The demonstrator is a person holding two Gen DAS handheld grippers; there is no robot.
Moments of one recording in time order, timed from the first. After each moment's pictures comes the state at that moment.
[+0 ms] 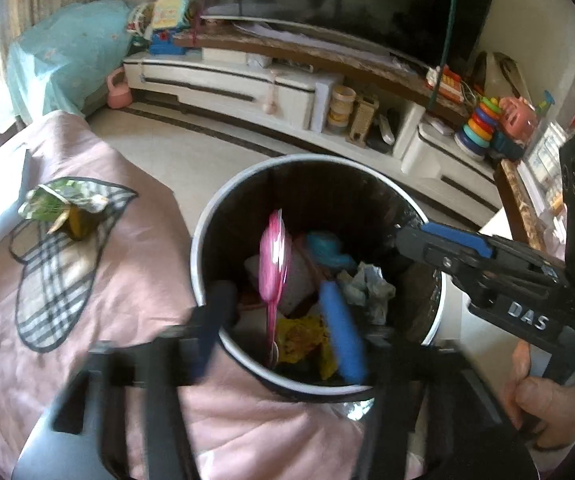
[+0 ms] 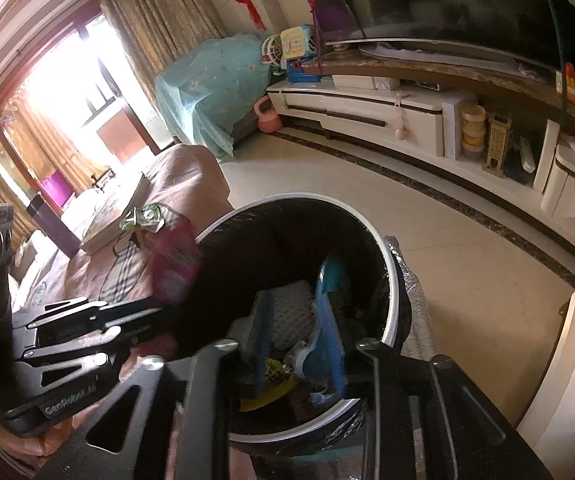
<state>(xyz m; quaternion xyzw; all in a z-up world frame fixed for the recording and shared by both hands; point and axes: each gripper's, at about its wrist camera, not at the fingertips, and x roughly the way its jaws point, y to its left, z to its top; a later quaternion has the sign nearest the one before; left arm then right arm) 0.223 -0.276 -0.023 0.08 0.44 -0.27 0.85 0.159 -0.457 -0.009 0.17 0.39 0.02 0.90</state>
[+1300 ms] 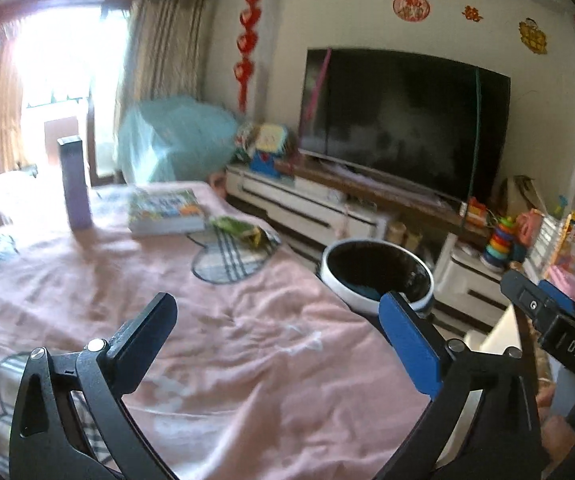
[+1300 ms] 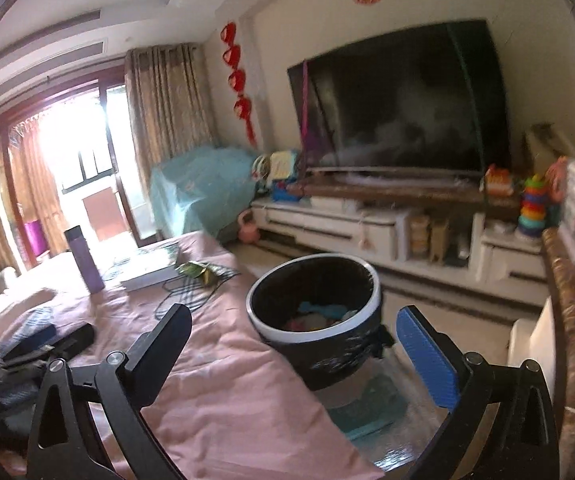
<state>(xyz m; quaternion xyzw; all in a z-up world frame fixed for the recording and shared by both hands) 0.022 -0.089 0.030 -0.02 0.20 -0.15 0.97 -0.041 -0.328 0.059 0.08 0.17 -0.10 0.98</state>
